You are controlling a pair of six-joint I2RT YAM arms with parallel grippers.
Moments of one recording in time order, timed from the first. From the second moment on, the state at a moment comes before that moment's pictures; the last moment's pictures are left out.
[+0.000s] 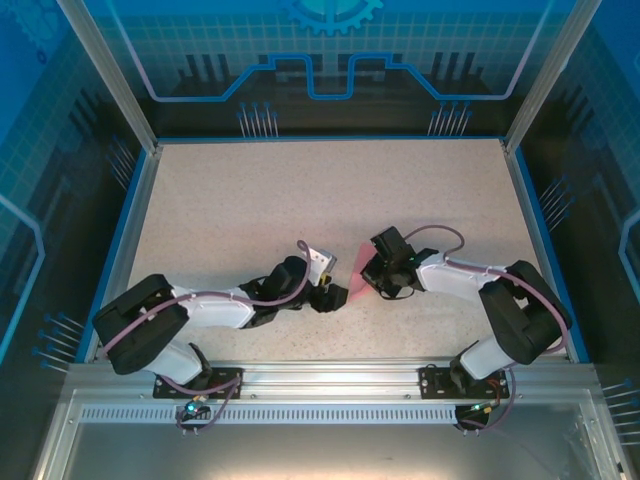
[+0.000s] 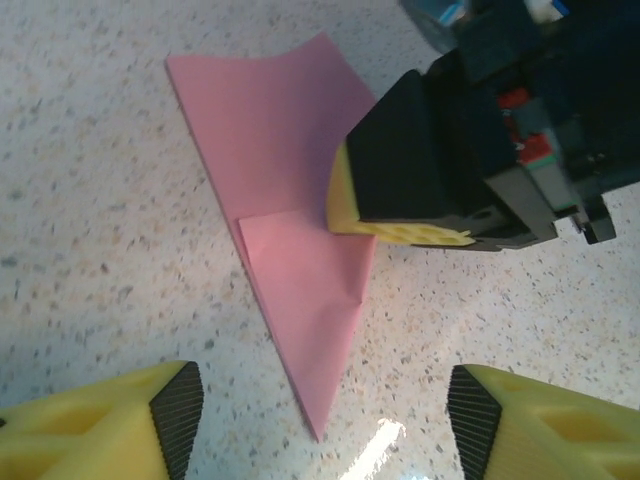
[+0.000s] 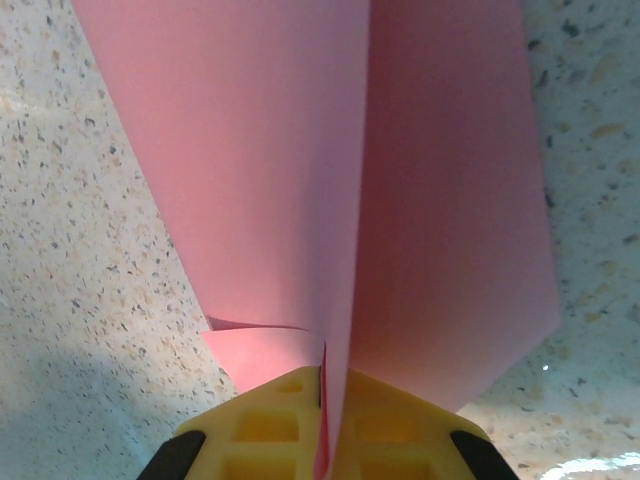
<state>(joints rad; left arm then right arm) -0.85 1.49 0.50 0.44 0.12 -0.39 0.58 1.52 0.71 -0.28 -0.12 1.29</state>
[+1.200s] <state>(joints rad) -0.94 1.83 0.58 0.73 0.02 0.09 0.56 1.52 0.73 -0.26 -0.19 1.37</state>
